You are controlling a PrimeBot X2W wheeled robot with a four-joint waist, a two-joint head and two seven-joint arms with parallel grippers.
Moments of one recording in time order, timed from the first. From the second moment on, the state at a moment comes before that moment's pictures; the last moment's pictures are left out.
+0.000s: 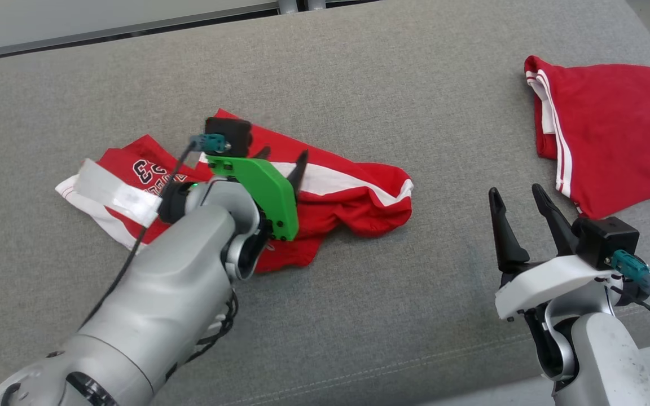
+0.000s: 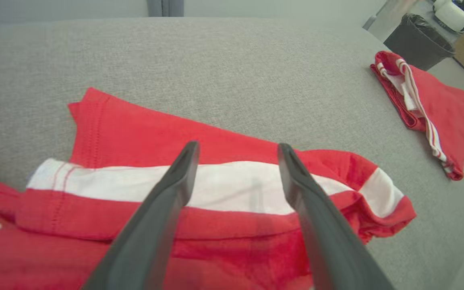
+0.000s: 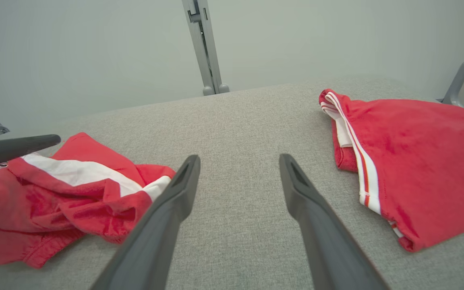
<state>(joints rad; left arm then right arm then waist) -0.95 0.12 -1.08 0.87 -1.18 0.06 -0.02 -0.19 -0.05 0.03 0.11 0.20 0.13 -0.06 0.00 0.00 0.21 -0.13</state>
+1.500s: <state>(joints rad) -1.00 0.13 -1.04 1.06 -1.23 -0.07 -0.05 -0.15 -0.06 -0.02 0.05 0.17 0.13 -0.01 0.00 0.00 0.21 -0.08</state>
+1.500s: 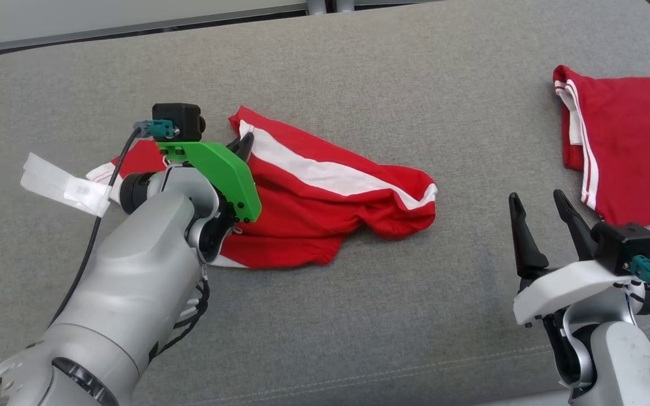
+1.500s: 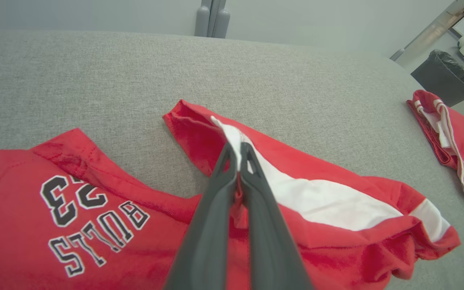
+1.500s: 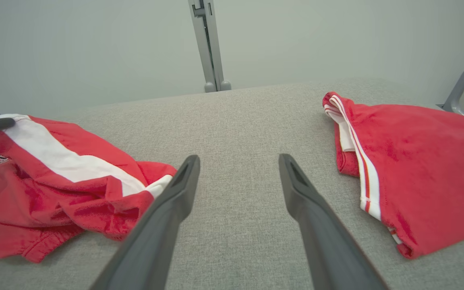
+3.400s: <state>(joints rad) -0.46 0.25 -0.73 0.73 -1.23 0.06 -0.26 -0.06 -0.12 0.02 0.11 0.22 0.13 0.05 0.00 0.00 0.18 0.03</state>
